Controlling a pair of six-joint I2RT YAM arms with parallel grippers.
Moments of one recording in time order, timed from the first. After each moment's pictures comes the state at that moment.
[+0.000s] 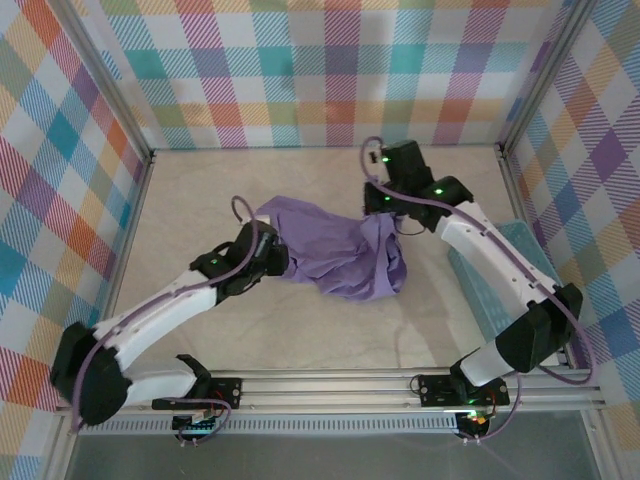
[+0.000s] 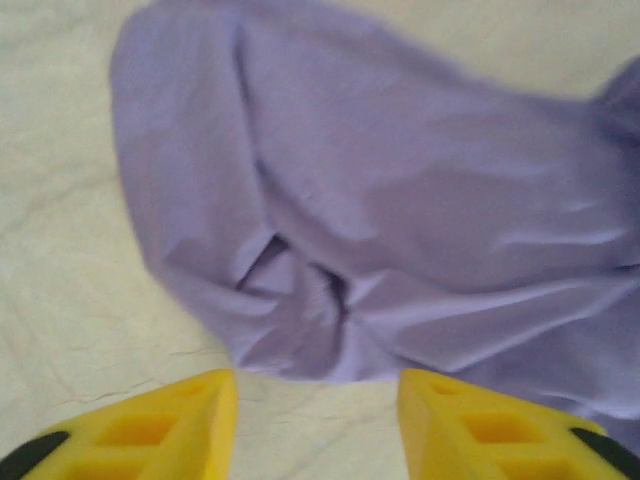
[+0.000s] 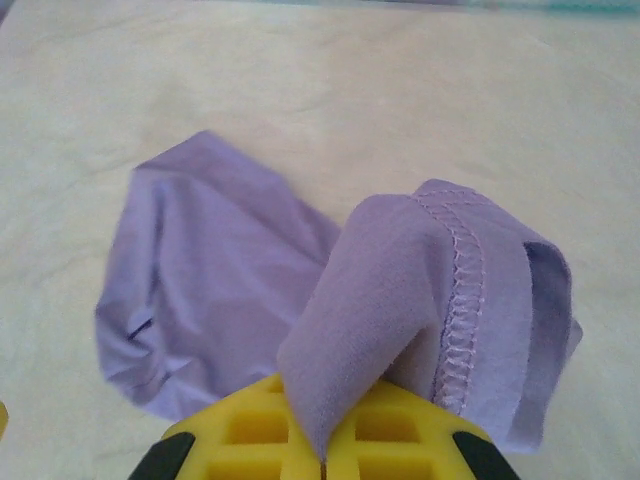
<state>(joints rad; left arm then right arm) -0.66 1.15 0.86 -0.48 -0.24 -0.57 0.60 1.51 1.55 -0.80 0.05 0.26</state>
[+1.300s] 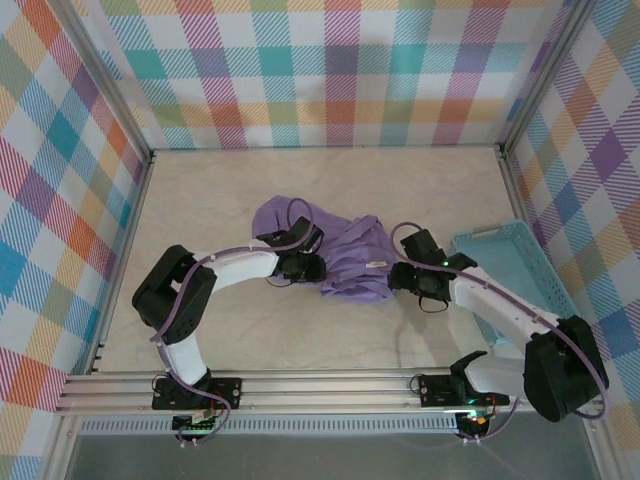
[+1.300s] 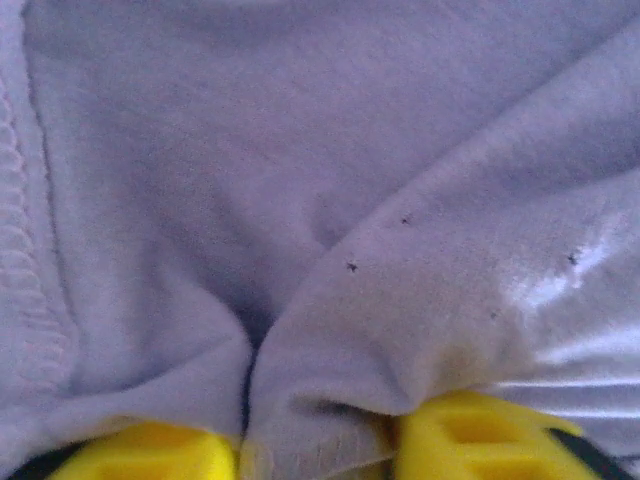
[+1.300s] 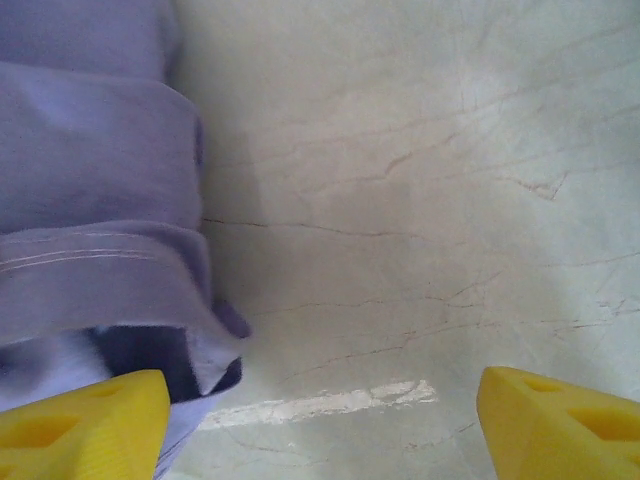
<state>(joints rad) -0.70 1.77 1.06 -0.41 0.07 -0.65 0.49 1.23 0.72 -0.67 0.15 0.67</state>
